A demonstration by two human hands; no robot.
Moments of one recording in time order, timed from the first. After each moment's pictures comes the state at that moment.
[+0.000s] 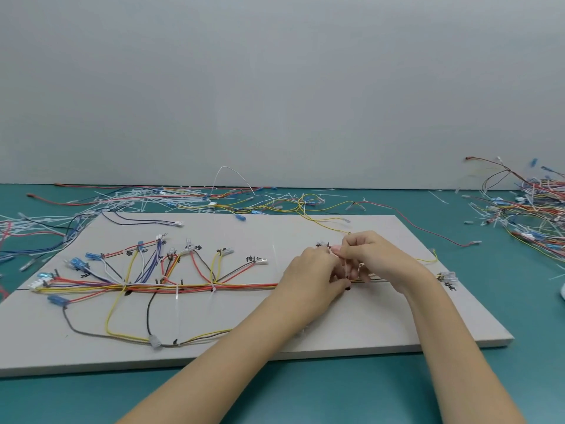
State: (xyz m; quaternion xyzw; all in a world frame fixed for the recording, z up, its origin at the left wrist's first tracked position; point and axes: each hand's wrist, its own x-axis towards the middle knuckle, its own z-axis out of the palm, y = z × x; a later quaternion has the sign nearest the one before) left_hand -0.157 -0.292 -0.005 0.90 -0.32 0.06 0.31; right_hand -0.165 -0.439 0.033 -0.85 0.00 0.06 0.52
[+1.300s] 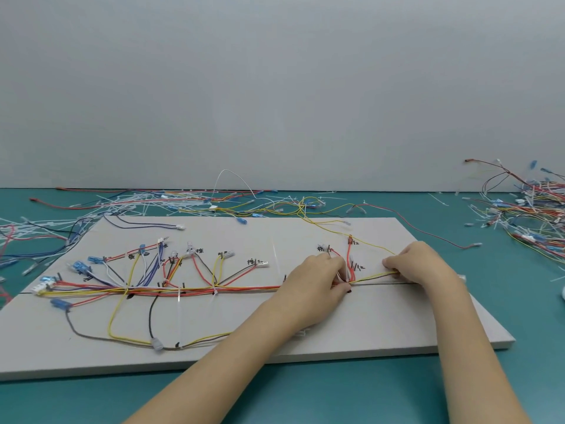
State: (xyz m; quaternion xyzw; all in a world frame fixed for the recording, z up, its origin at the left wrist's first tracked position) left_hand -0.158 -0.287 -0.011 0.88 -0.35 0.04 0.30; right_hand -0.162 -0.491 0.023 -0.91 0.31 -0.02 0.27
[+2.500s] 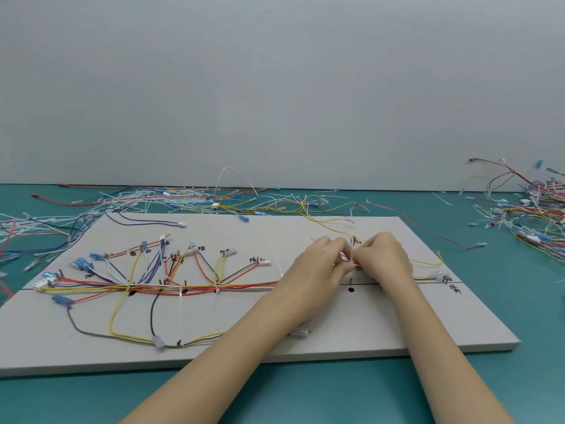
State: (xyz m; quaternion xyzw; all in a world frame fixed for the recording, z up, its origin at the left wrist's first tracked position) left_hand -0.156 -0.286 0.002 0.84 -0.35 0.08 0.40; right_hand -0.139 -0.436 0.011 -0.90 0.30 -0.09 0.31
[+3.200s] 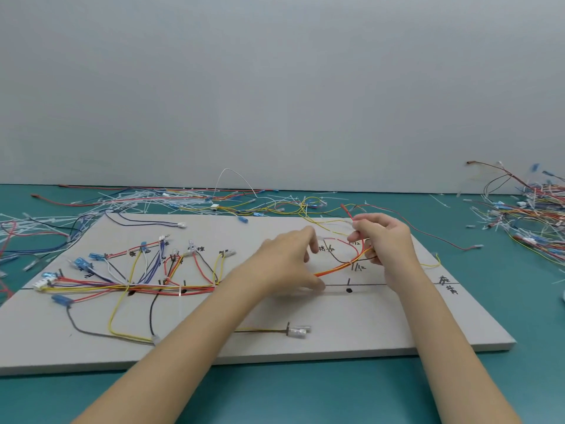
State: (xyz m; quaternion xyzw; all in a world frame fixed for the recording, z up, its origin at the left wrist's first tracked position) left_hand -0.135 -0.248 0.026 0.92 -0.29 -0.02 0.26; right_hand -0.152 -0.435 0.032 -0.72 0.13 -0.18 0.66
